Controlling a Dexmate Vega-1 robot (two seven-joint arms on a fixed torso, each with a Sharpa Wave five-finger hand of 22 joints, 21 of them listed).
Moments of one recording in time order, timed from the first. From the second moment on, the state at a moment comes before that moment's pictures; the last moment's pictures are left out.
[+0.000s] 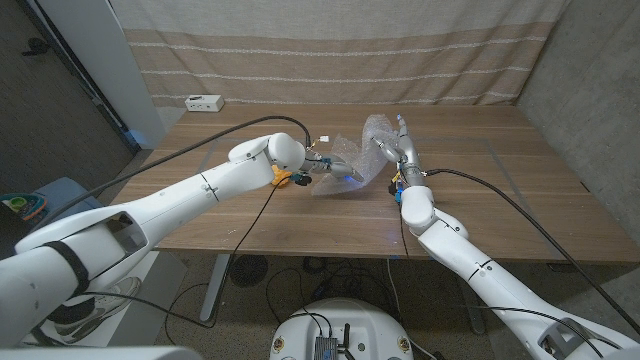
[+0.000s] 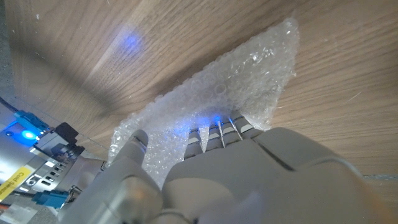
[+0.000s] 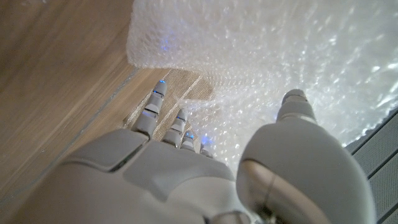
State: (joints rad) left arm 0.35 0.66 0.98 -1.74 0.20 0.41 -0.65; left_hand 0.07 0.05 0.55 0.03 0.20 0.04 -0.02 0.19 0.18 -0.01 0.06 0.21 0.18 0.00 0.09 0.19 0.18 -0.06 0.04 0.49 0.08; right arm -0.92 -0.41 -0.51 -1.64 -0.03 -0.06 -0.60; right_hand 0.63 -0.05 0.05 -0.03 0.26 -0.11 -0.05 0.22 0.19 -0.16 0.02 0.23 0.20 0.13 0.00 0.23 0.36 0.29 0.21 0.32 0.18
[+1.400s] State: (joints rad) left arm 0.32 0.63 0.99 -1.68 0.18 0.38 -0.65; left_hand 0.06 0.05 0.54 0.04 0.20 0.04 -0.03 0.19 0.18 -0.02 0.06 0.20 0.18 -0.01 0.08 0.19 0.17 -0.06 0.04 0.48 0.09; right arm -0.82 -0.58 -0.58 -1.59 -0.04 0.17 -0.31; right_hand 0.80 0.20 0.39 -0.03 0.18 0.49 -0.14 0.24 0.19 0.37 -0.06 0.25 0.20 0.31 -0.04 0.30 0.30 0.38 0.03 0.23 0.18
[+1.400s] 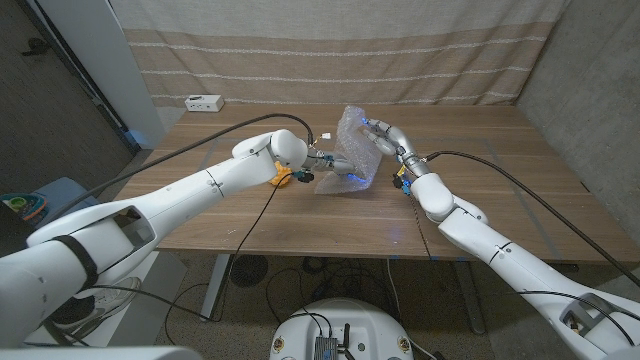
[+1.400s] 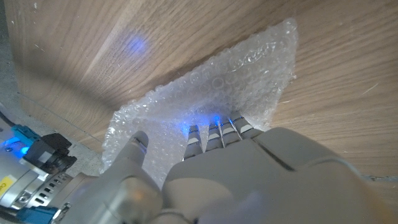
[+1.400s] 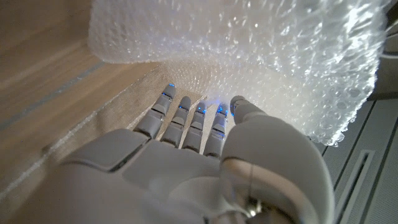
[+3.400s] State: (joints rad) left arm 0.91 0.89 0.38 -2.40 0.21 0.69 0.05; left_hand 0.16 0.14 0.69 -0.06 0.18 0.63 0.11 0.22 0.20 0.68 0.07 0.29 0.22 0.73 0.04 0.24 0.18 0.57 0.17 0.53 0.20; right arm -0.74 -0.70 -0.74 -1.80 -0.53 -0.18 -0.07; right_hand 0.76 0.15 0.39 -0.01 0.17 0.61 -0.11 0.21 0.19 0.47 -0.05 0.23 0.20 0.38 -0.04 0.35 0.31 0.43 0.04 0.26 0.19
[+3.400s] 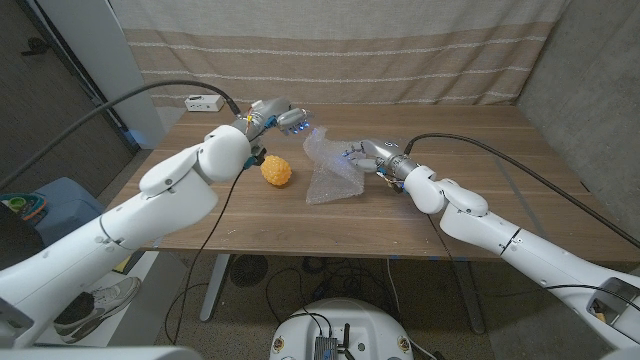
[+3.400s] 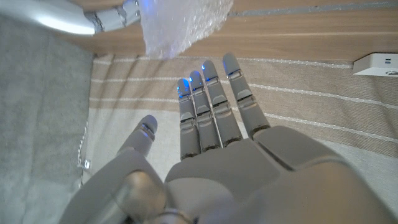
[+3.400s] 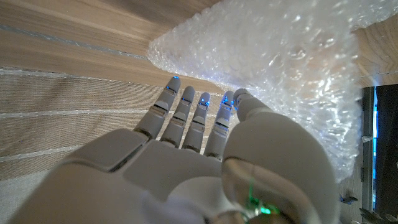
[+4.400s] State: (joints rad) left arm 0.86 0.84 0.43 -2.06 0.01 0.31 0.06; left_hand 0.18 0.13 0.72 -0.08 0.18 0.53 0.09 0.19 0.20 0.57 0.08 0.23 0.23 0.59 0.05 0.18 0.18 0.48 0.21 0.49 0.20; right arm -0.74 -0.59 -0.83 -1.76 -0.57 -0.42 -0.06; right_hand 0.72 0.15 0.33 -0.04 0.18 0.50 -0.10 0.19 0.19 0.37 -0.04 0.20 0.21 0.32 -0.04 0.29 0.27 0.40 0.06 0.23 0.19
